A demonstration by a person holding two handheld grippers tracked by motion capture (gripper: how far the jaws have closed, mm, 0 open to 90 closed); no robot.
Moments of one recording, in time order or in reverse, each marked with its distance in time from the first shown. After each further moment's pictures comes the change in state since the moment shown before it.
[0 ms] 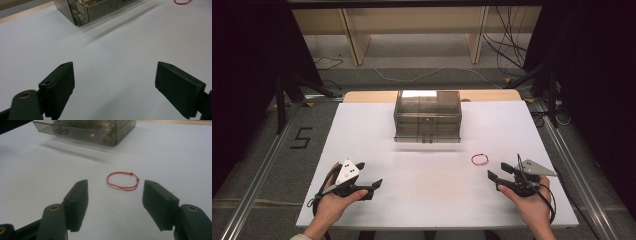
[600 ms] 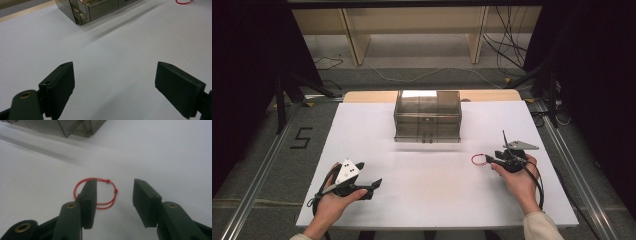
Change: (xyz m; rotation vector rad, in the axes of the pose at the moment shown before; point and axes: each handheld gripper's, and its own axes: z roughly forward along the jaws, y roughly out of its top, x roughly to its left) left arm 0.001 -0.001 0.001 0.003 0.004 -0.009; right arm -0.030 0.026 0.059 0.159 -0.085 0.019
